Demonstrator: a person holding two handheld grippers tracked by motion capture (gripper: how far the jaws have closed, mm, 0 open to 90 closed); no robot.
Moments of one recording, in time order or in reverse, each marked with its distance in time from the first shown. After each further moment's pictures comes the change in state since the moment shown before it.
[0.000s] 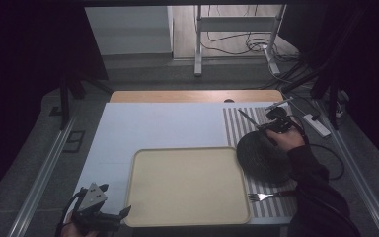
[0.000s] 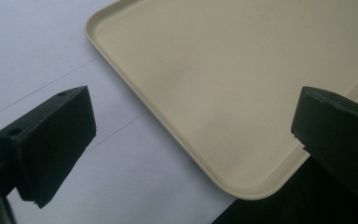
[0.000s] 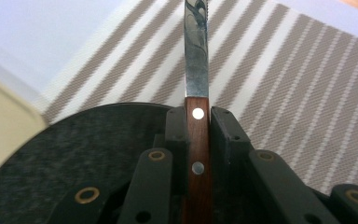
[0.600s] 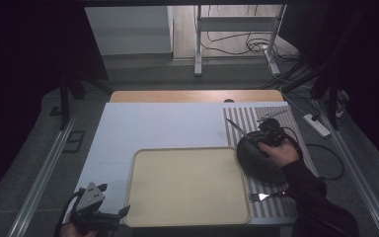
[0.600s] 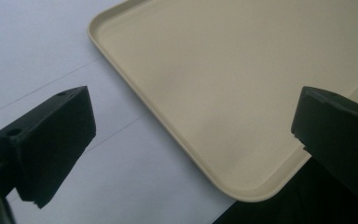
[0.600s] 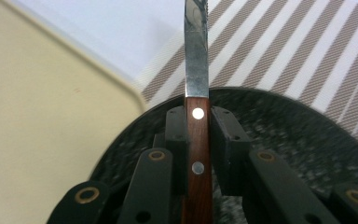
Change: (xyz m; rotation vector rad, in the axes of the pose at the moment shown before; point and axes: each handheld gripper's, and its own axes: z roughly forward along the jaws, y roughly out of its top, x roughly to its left) left arm 0.003 -0.001 -0.002 -0.021 -0.007 -0.035; right arm 0.058 -0.017 -0.017 -0.039 0.079 -0.025
